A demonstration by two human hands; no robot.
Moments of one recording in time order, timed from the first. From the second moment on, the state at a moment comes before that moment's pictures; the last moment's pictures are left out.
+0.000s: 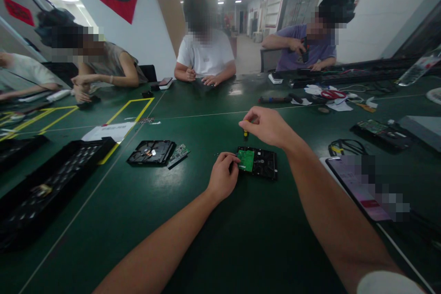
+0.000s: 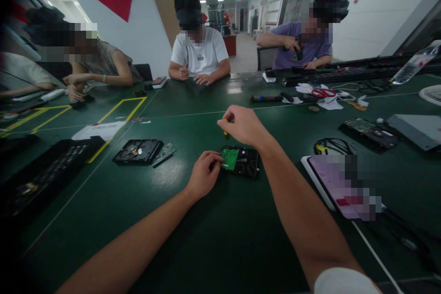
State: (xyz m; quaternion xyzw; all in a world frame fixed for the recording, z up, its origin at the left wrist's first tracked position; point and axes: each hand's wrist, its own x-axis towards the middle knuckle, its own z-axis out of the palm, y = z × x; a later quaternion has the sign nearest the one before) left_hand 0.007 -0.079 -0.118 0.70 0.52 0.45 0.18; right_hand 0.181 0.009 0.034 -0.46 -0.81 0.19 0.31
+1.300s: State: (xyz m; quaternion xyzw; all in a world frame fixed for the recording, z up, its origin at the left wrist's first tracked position) left_hand 0.006 -0.077 -0.120 0.71 0.52 0.45 0.17; right_hand 0.180 0.007 0.035 -0.43 -0.81 0.27 0.28
